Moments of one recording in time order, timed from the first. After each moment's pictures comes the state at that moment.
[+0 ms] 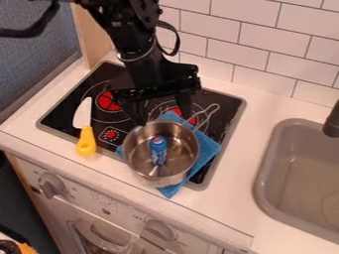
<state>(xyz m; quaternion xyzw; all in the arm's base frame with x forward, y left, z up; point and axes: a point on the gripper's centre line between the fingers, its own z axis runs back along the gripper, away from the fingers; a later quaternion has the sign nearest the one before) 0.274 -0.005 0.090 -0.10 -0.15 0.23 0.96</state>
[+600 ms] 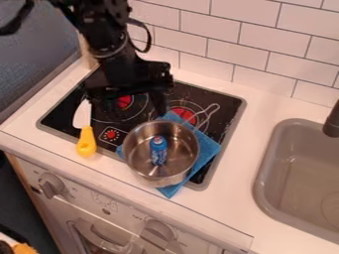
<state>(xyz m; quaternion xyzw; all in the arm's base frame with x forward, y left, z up) 0.266 0.037 0.089 -0.08 -0.14 0.27 0.95</state>
